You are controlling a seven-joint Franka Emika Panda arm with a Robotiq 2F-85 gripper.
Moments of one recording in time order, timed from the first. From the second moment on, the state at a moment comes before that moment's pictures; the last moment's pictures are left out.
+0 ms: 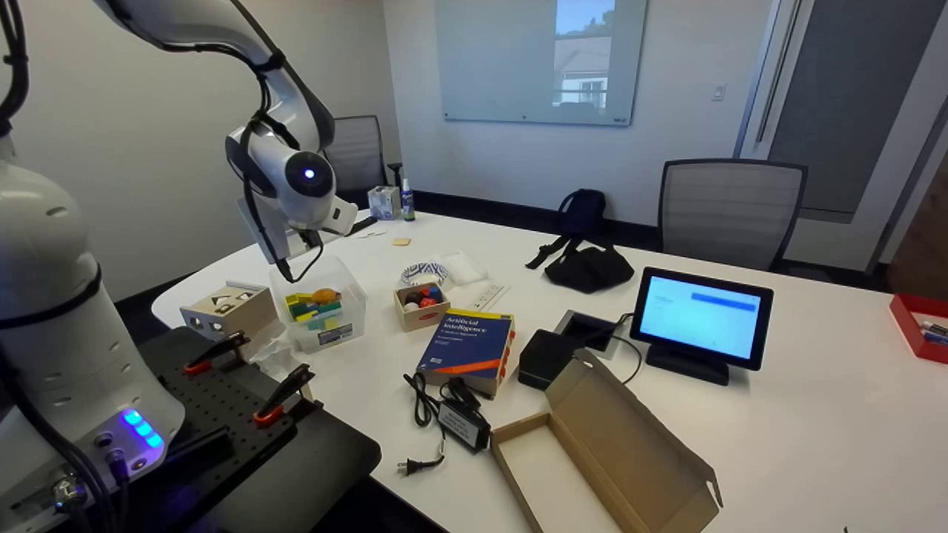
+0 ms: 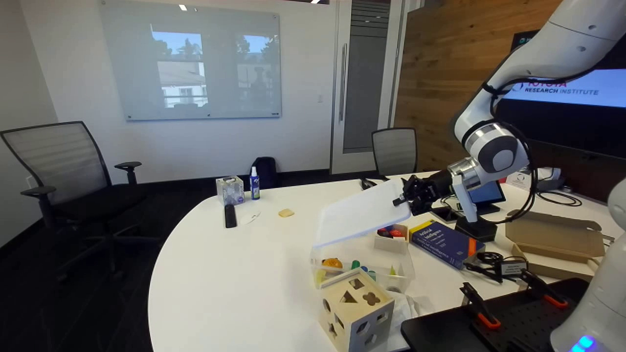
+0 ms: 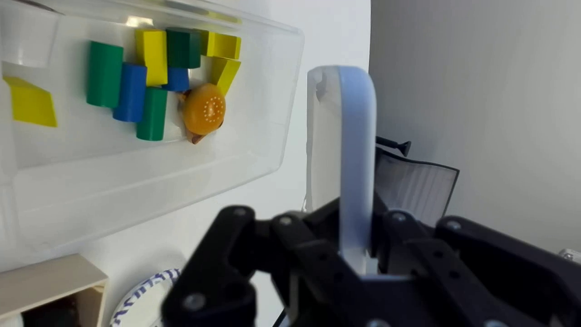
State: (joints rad) arm 0.02 -0.01 0.00 -2.71 1.75 2.31 -1.25
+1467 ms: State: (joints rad) arm 0.07 0.01 0.10 -2.76 1.91 2.37 -1.30
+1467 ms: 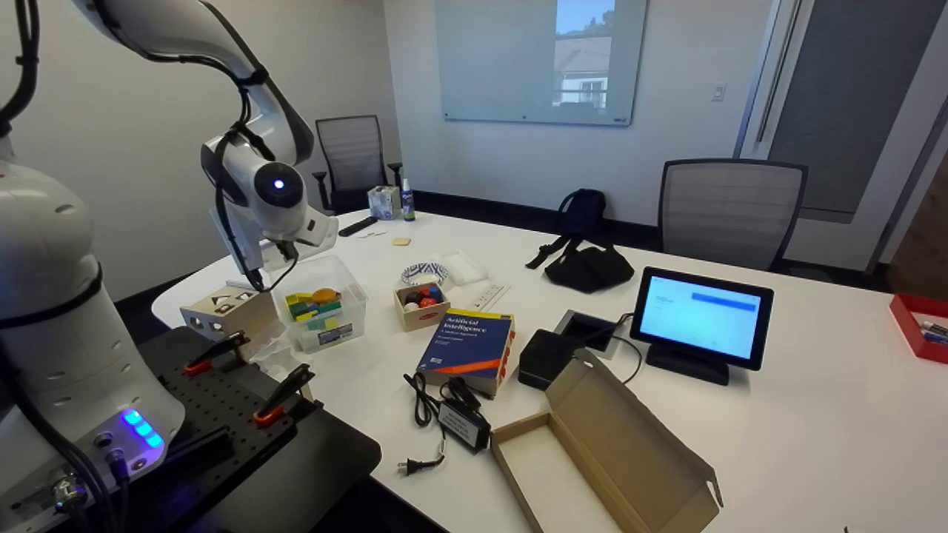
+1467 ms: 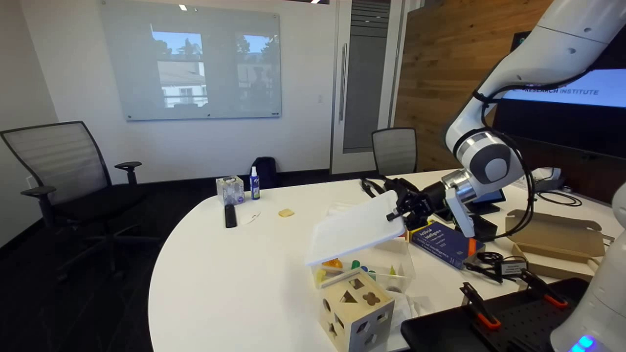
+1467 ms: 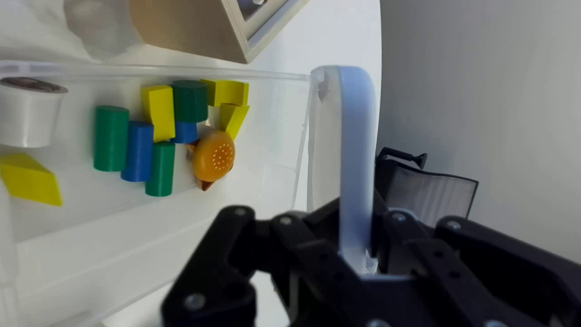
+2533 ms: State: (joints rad) arm 0.07 0.14 0.06 -2.75 1.96 2.48 -1.45
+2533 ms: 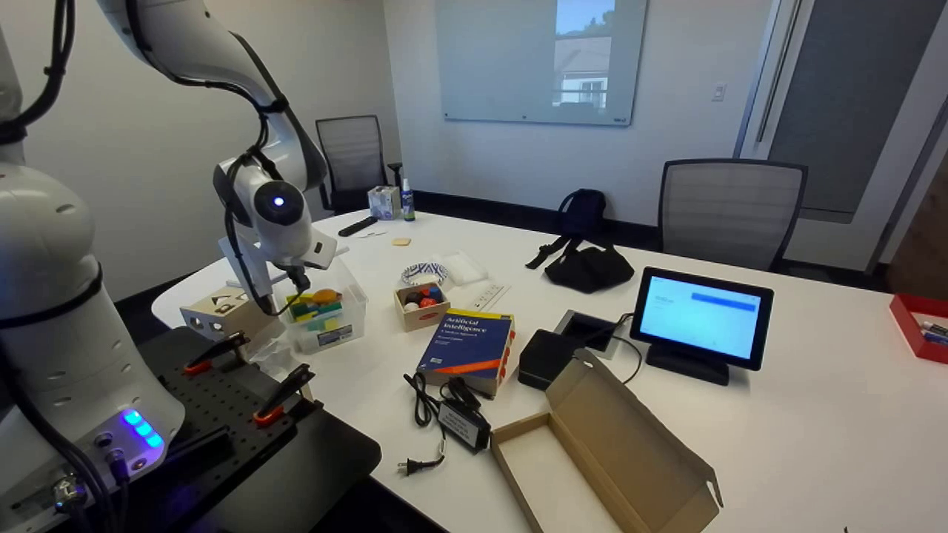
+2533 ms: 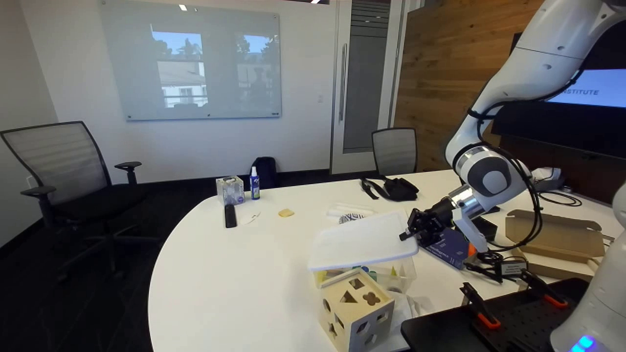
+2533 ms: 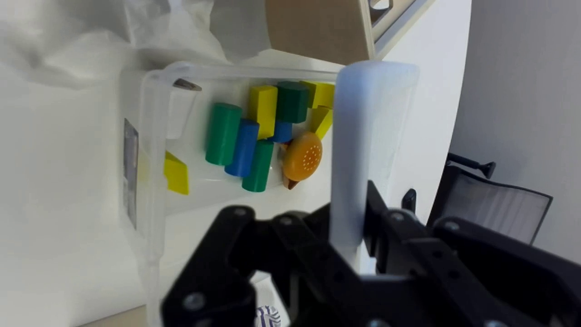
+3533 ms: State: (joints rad) arm 0.12 0.20 0.03 -2.69 2.31 2.56 -1.73
